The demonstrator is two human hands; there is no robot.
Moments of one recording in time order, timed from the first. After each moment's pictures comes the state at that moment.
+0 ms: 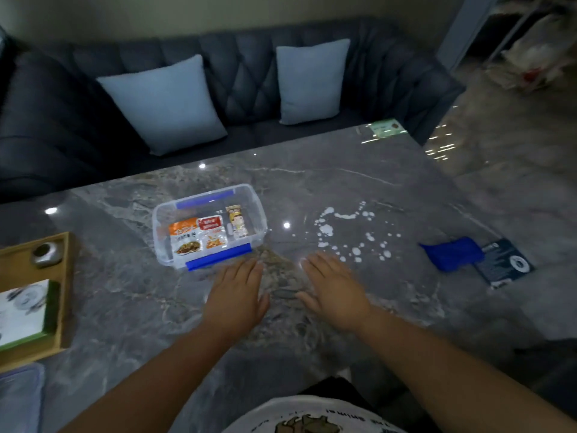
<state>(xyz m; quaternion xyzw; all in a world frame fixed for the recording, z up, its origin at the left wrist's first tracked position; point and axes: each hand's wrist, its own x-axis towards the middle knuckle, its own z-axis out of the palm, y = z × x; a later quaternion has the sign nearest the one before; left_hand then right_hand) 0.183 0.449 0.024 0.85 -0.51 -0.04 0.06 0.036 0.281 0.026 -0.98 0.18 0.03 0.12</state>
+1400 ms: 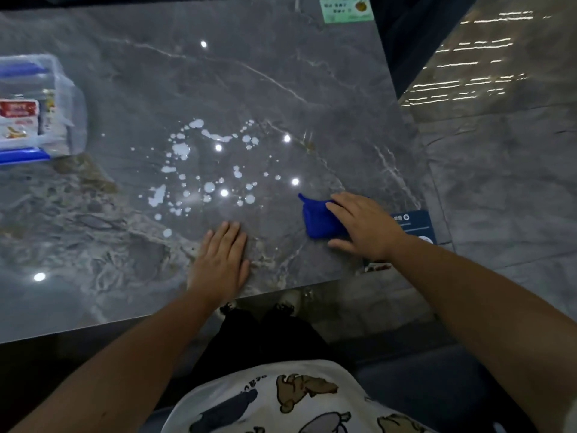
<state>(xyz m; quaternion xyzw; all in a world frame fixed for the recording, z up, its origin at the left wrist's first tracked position) -0.078 0.186 -0.107 0.89 -0.44 -0.13 0.02 -0.191 -0.130 -0.065 -0.98 -0.01 0.18 0.04</state>
